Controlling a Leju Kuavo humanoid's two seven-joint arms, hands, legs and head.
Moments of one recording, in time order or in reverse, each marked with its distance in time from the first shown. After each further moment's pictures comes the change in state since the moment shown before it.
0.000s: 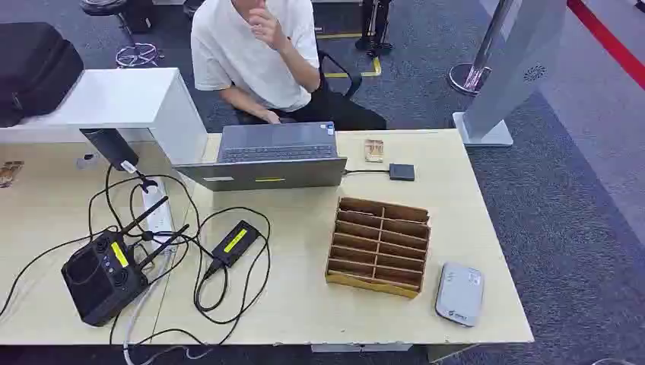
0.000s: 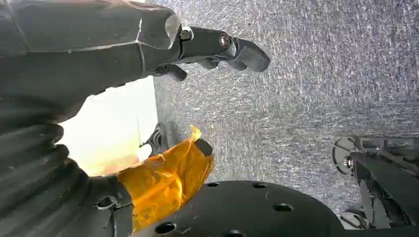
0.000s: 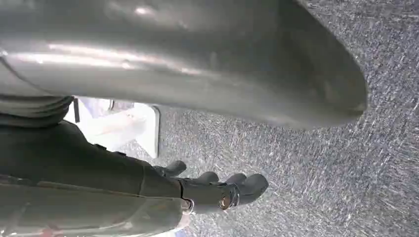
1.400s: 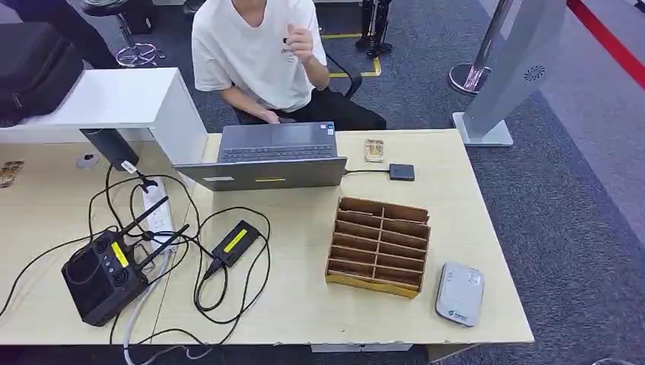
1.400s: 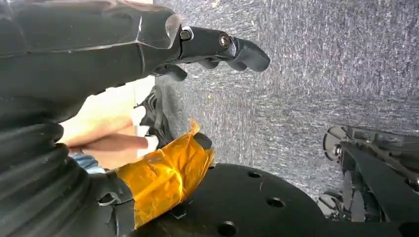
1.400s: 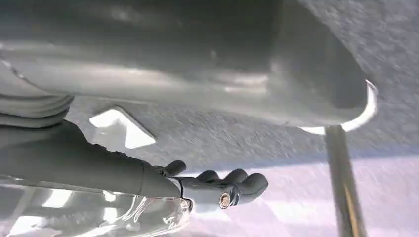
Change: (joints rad) left arm -0.003 -0.028 0.095 0.000 0.108 0.039 -0.019; right arm 0.052 0.138 -0.415 -0.385 -0.362 -0.479 -0.474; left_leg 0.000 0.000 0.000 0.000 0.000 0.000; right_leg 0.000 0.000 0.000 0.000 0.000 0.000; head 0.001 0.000
